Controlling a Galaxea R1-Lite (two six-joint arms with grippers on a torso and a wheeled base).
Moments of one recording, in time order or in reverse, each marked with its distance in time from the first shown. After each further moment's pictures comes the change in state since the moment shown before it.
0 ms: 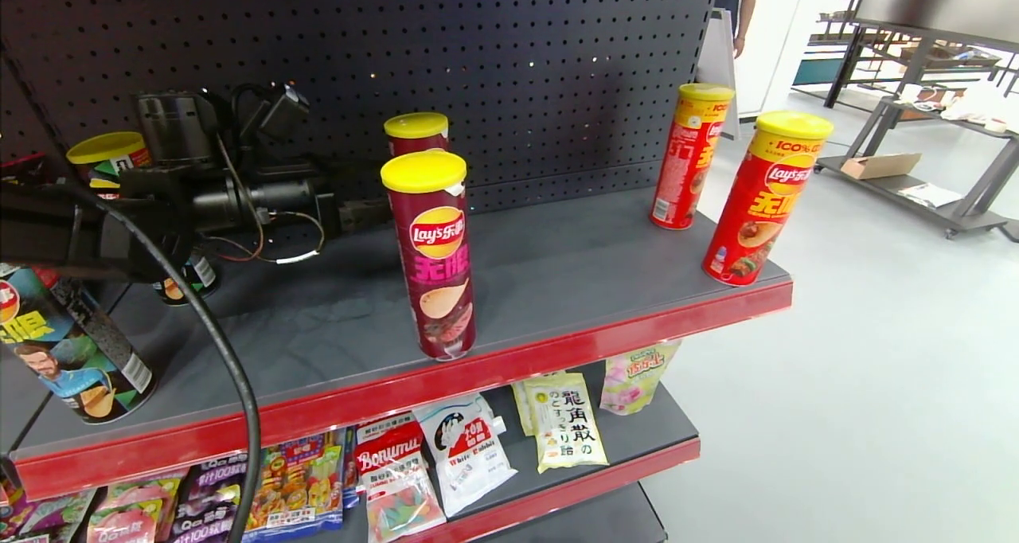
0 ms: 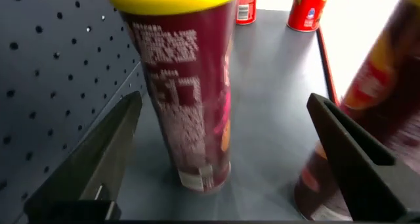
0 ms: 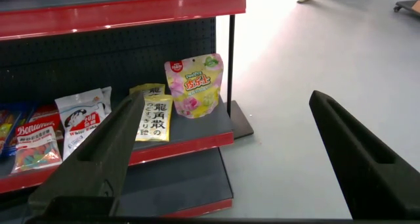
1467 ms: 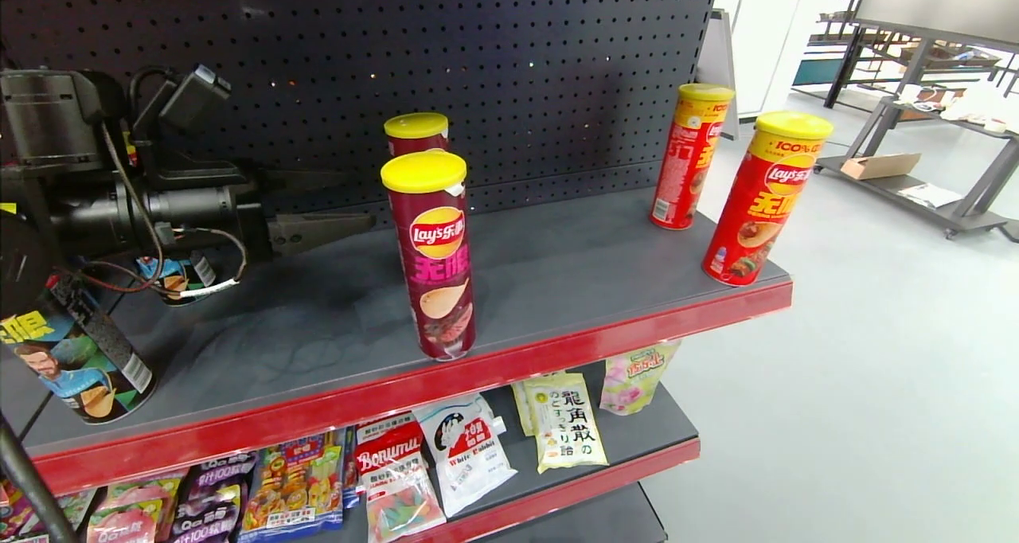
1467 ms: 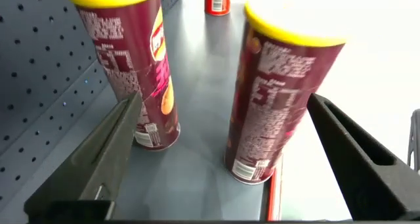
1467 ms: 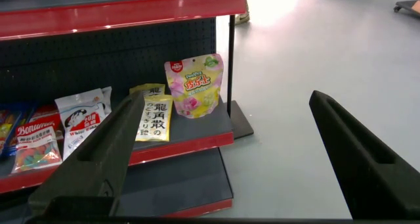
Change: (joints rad) left arm 0.021 -0.293 0.211 0.161 0.002 -0.003; right arm 0.000 0.000 0.000 0.000 0.000 0.000
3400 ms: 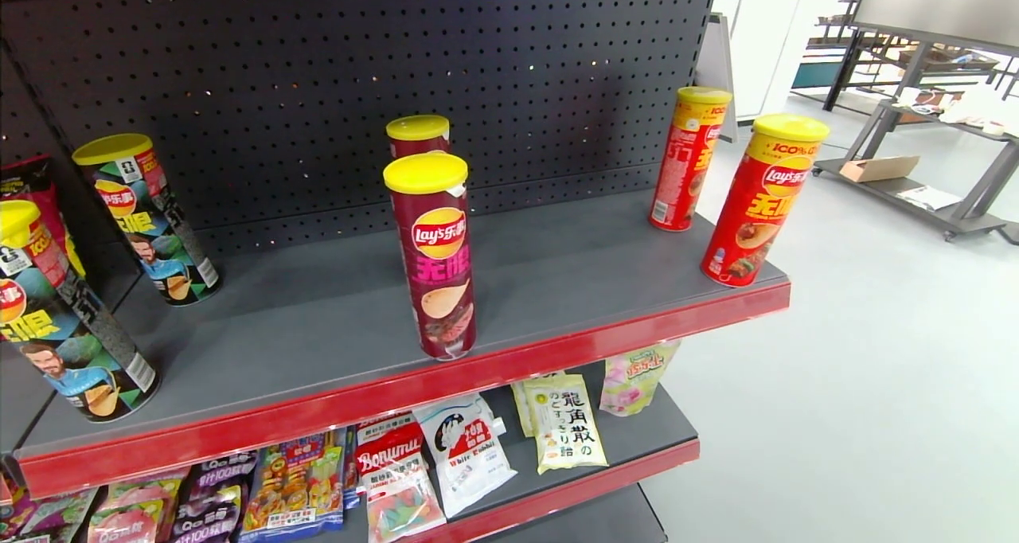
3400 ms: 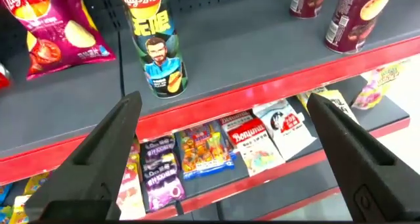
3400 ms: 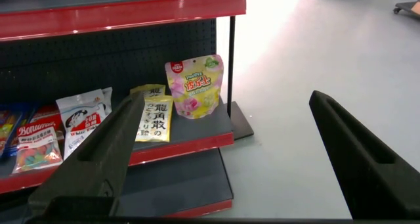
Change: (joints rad) left arm -0.043 -1.326 0.405 0.844 1.028 -0.140; right arm 0.000 0.000 0.000 0.000 0.001 0.000
